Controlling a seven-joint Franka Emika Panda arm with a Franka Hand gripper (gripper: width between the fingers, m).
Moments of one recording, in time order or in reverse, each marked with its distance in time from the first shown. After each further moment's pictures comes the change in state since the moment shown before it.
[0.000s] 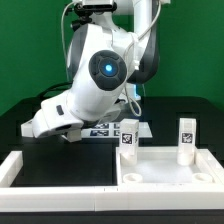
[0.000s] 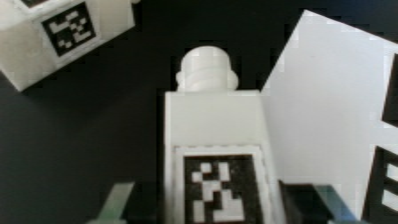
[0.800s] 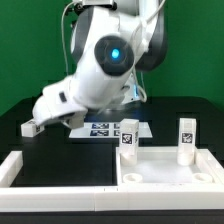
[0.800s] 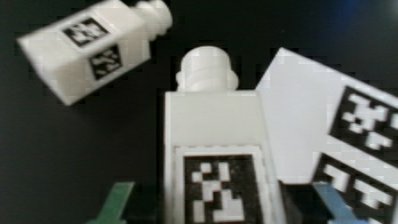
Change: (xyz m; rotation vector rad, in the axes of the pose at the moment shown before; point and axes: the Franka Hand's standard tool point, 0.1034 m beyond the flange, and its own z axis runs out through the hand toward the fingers) arm -0.025 -0.002 -0.060 -0.001 -0.035 -0.036
